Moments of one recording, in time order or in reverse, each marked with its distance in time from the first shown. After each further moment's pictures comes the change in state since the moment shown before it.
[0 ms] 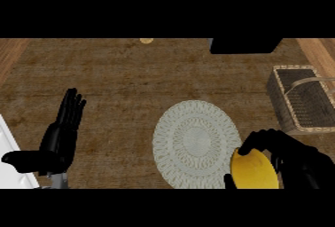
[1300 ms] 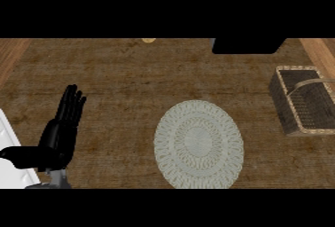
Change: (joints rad) left arm -0.027 -0.008 0.020 -0.002 -0.002 -0.024 0.024; right arm -0.025 -0.227 -0.924 0.267 -0.411 0.233 -0.548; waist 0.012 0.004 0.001
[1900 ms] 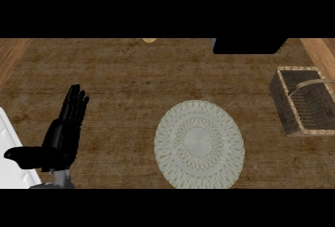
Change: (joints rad) left arm 0.000 -0.028 -0.006 -0.009 -0.030 -0.003 0.004; right arm 0.021 -0.049 -0.036 0.279 0.053 -0.092 -0.254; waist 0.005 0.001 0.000
